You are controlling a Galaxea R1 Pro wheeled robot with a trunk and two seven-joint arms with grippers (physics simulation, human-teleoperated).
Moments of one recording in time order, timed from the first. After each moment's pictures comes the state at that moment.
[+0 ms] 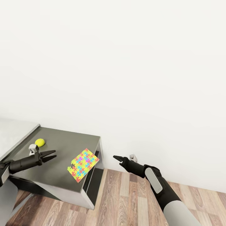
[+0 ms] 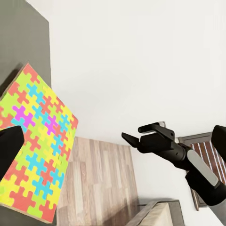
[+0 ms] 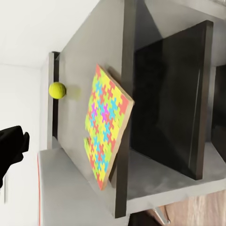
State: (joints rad) left arm -0.84 0.50 0.33 -0.36 0.02 0.65 -1.57; right arm -0.58 0.06 0.09 -0.84 -0.79 0.66 0.43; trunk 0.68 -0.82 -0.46
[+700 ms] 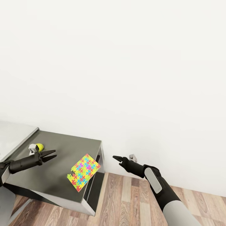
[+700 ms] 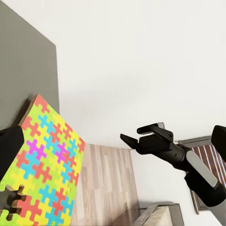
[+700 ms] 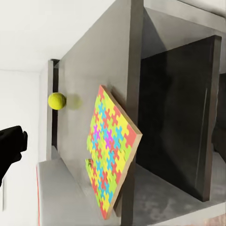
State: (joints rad) left arm -0.84 0.50 0.33 -0.36 0.03 0.65 -1.57; right arm -0.58 0.07 0.09 -0.84 -0.79 0.66 0.43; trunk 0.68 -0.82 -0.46
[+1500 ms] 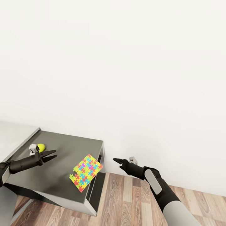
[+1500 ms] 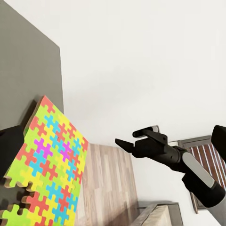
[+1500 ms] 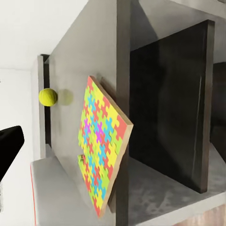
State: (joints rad) left arm -0.83 0.50 0.33 -0.36 0.03 0.65 -1.57; right arm -0.58 0.06 0.09 -0.79 -0.79 0.67 0.42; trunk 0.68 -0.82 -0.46
